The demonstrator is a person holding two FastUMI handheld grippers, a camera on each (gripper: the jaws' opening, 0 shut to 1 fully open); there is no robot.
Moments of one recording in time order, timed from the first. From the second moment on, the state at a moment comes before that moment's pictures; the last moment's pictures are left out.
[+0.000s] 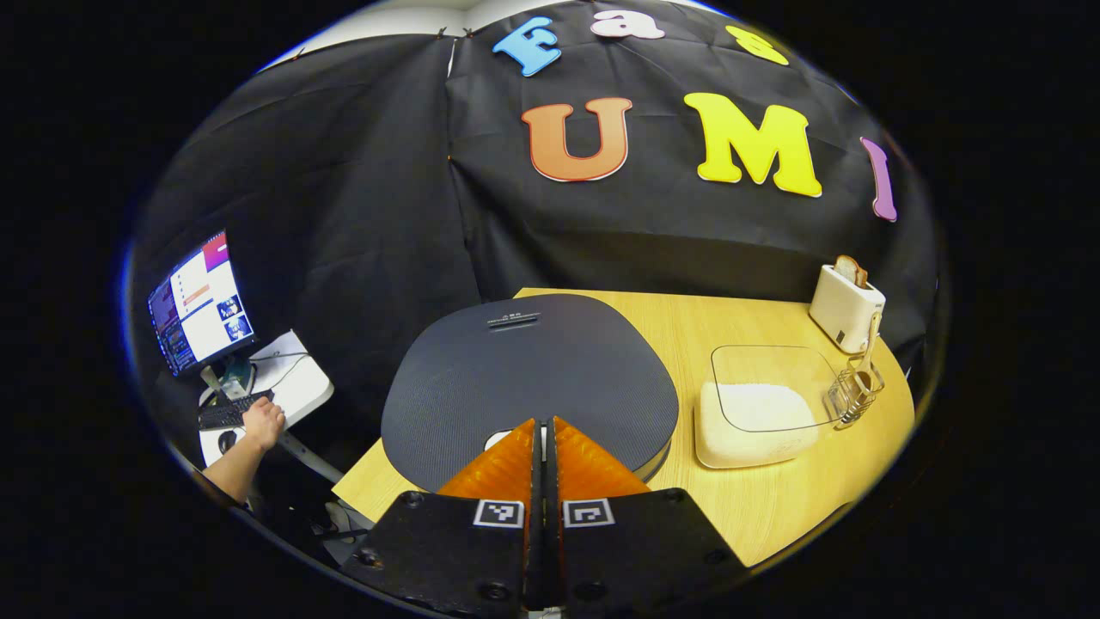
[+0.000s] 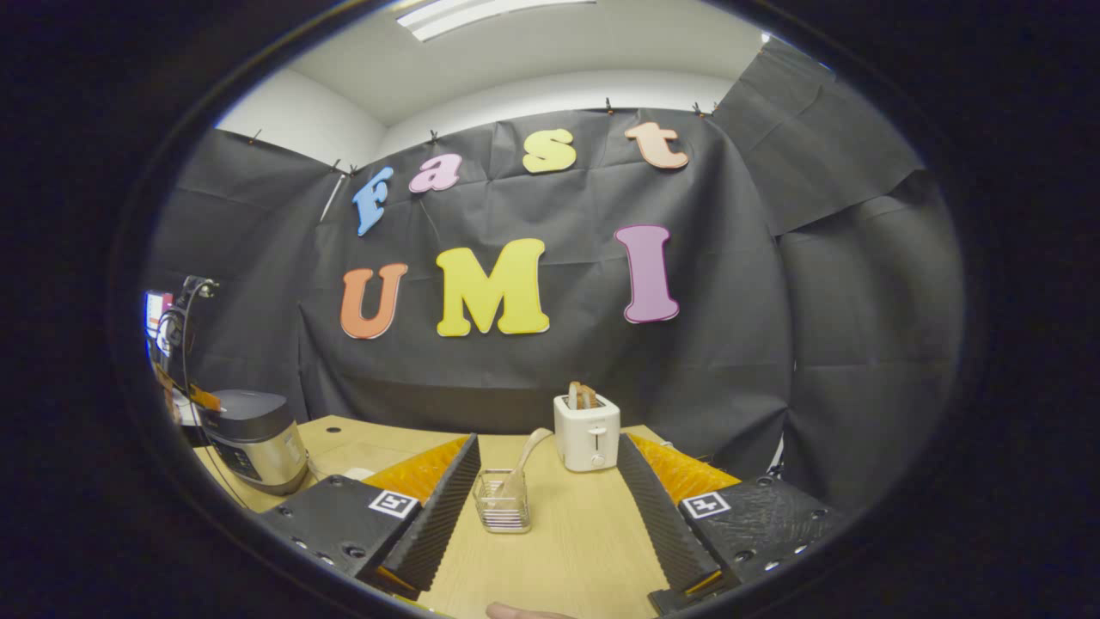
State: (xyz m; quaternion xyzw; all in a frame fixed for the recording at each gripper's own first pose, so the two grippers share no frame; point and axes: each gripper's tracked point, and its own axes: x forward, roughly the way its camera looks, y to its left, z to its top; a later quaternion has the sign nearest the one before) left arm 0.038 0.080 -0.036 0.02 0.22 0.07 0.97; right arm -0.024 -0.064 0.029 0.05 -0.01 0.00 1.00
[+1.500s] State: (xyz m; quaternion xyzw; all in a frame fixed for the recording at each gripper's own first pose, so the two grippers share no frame) left arm -0.043 -0.010 0.019 0.01 -0.01 -0.02 1.00; right arm 0.146 -0.049 -0.048 0.02 0.08 -0.04 1.00
